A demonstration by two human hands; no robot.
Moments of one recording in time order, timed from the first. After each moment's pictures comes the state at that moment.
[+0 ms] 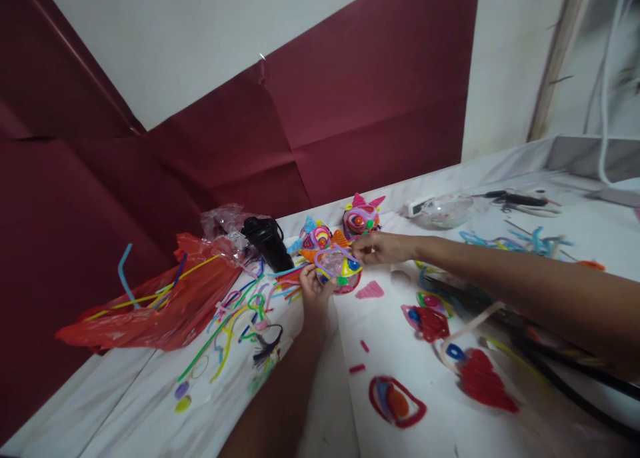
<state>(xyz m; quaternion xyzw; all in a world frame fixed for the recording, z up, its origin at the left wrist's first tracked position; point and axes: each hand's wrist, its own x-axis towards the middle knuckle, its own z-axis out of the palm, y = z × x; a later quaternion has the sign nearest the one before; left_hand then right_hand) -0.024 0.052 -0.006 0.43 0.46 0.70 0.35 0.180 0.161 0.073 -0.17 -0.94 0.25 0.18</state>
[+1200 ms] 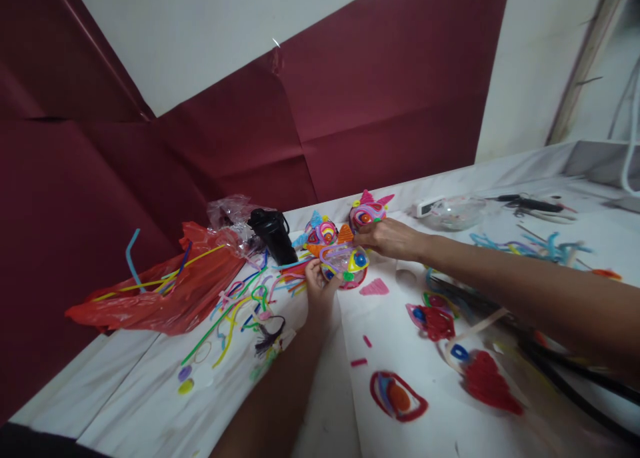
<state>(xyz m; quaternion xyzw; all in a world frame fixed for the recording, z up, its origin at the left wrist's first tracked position) -0.026 0.056 -0.016 0.43 0.46 0.70 0.33 0.178 0.151 0.090 -0.21 -0.96 -0.09 0.16</state>
